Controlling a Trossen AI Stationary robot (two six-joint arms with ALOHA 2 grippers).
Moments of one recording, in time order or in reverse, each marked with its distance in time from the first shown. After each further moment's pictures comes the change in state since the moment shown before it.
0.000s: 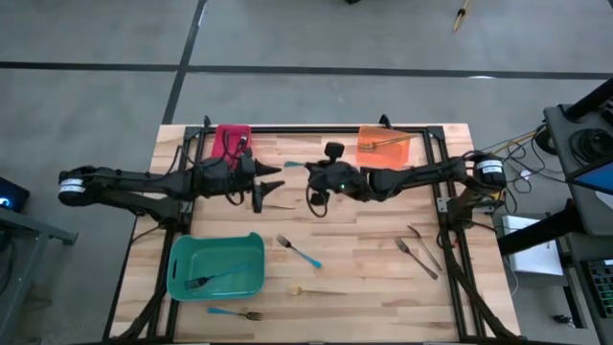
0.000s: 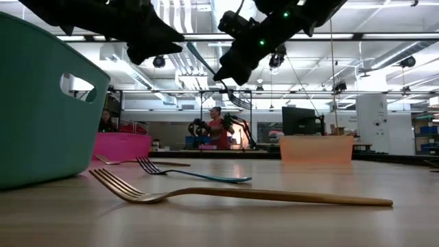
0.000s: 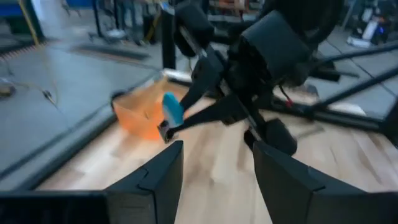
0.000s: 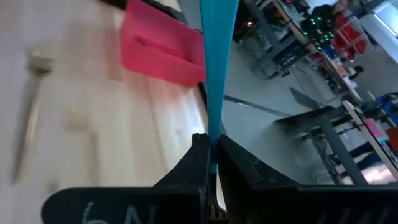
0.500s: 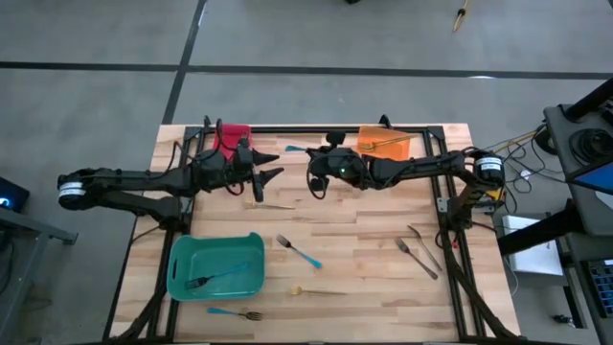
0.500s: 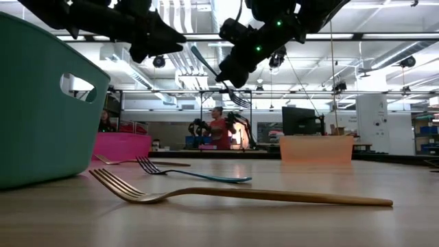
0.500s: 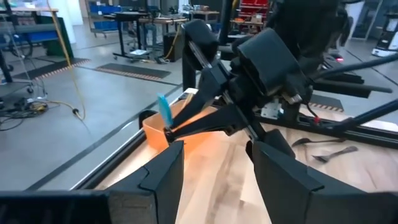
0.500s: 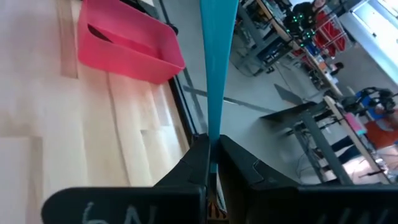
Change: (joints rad) left arm 0.091 0.002 0.000 0.069 0.000 0.057; right arm -0.099 0.005 0.016 0.045 -0.033 -0.070
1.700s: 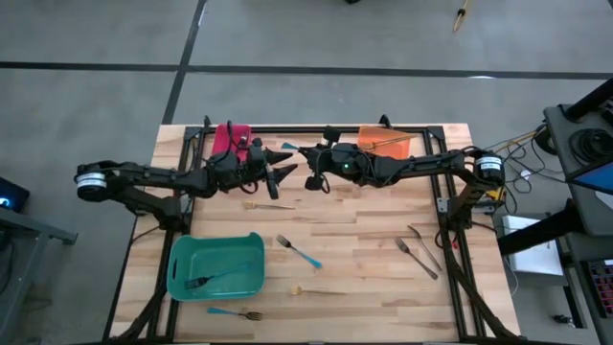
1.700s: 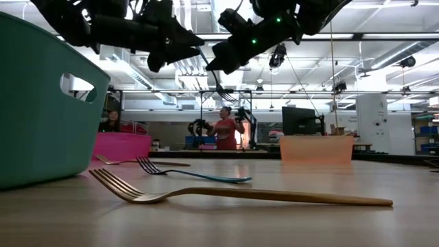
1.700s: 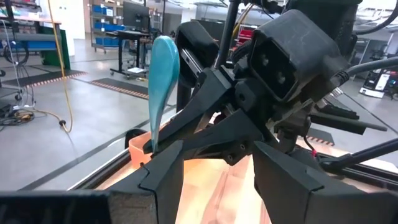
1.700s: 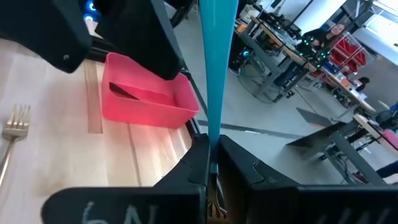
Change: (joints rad) left arm 0.003 0.237 0.001 0.352 0.004 -0.078; right arm -0.020 0.002 0.000 0.134 -0.149 0.073
